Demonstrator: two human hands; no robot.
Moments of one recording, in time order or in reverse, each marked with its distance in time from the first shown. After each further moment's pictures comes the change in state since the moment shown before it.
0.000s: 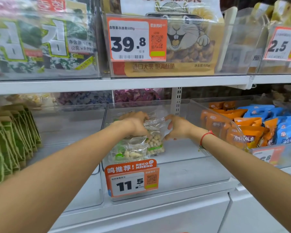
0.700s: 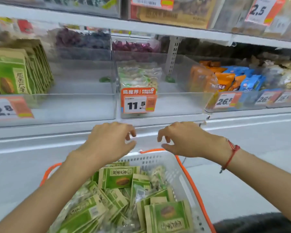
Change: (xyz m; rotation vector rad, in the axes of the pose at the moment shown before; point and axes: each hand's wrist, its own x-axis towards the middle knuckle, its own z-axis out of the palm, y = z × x) left_hand -0.278 -0.012 0.063 0.005 0.032 0.103; right_hand -0.256 -0.048 0.055 -0.629 -0.185 -0.331
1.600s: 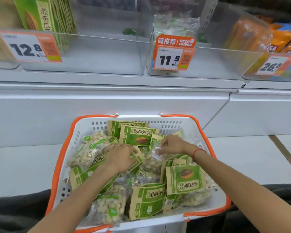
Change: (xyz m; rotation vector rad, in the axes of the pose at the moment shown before) left_hand -0.076 -0.051 0.194 -0.286 -0.388 -0.219; right_hand 0.042 -0.058 0.191 0.713 -0.457 0.161
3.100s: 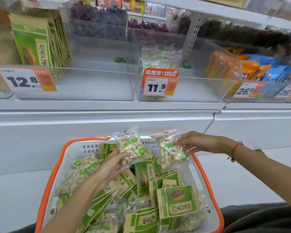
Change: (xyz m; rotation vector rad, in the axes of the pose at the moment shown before) left_hand 0.002 0.017 -0.044 -1.427 -0.007 -0.086; right_hand -0.076 0.010 -0.117 0.519 -0.076 0.047
